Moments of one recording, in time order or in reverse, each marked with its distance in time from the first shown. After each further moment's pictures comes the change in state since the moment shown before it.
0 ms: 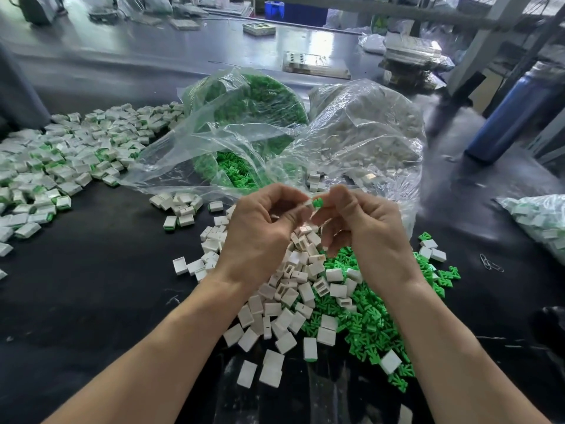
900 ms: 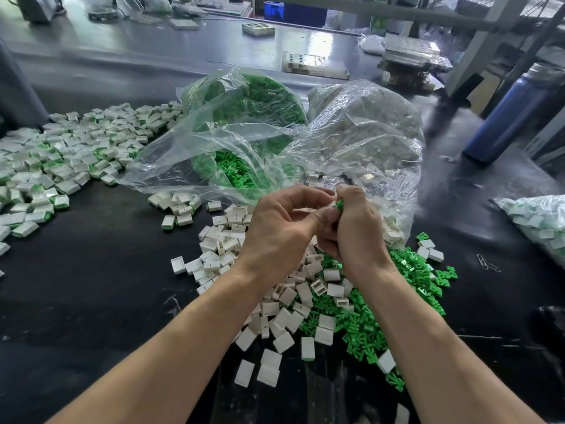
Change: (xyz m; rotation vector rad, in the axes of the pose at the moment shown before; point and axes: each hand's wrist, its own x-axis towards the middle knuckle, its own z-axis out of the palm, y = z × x) left_hand 0.003 0.006 0.022 -0.224 -0.086 -0.008; right_hand 0.012 0.004 0.024 0.063 0.110 0.133
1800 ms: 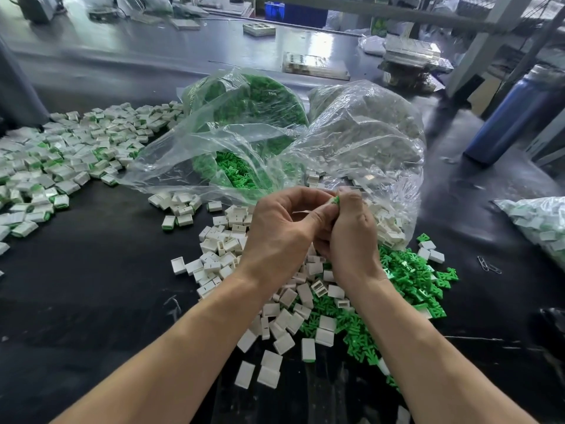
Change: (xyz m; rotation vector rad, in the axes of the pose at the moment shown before) left_hand -0.003 0.000 0.006 -0.057 0.066 -0.009; right_hand -0.002 0.008 0.013 0.019 0.107 -0.056
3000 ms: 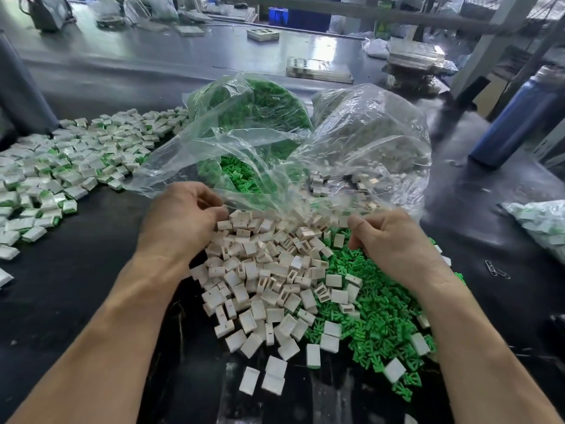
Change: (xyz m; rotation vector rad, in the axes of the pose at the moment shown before) left_hand 0.017 0.018 -0.111 0.898 0.353 -0.287; right_hand 0.023 -0.009 -0.077 -0.874 -0.134 0.025
